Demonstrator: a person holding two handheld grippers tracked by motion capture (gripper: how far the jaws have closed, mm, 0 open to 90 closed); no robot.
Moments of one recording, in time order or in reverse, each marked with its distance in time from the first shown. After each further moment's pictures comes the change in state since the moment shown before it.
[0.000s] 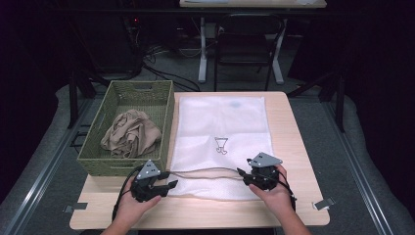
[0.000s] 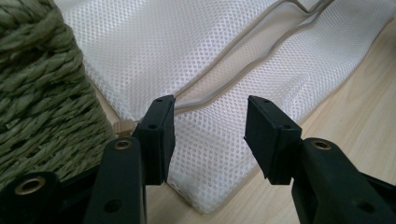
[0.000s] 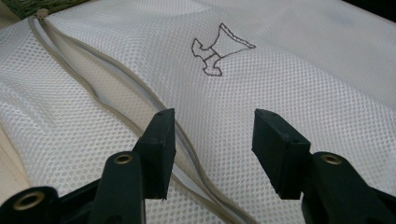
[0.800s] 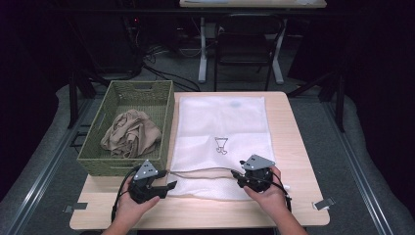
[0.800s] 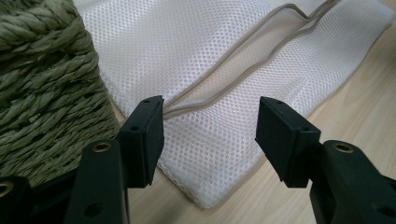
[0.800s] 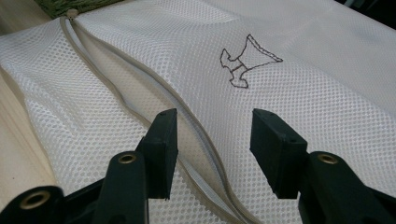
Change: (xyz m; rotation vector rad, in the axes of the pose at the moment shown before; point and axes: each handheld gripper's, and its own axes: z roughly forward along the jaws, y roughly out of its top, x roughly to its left) left arm 0.000 0.000 -0.007 -0.010 0.005 -0.016; right arm 0.015 0.006 0.005 -0.002 0.047 -0.054
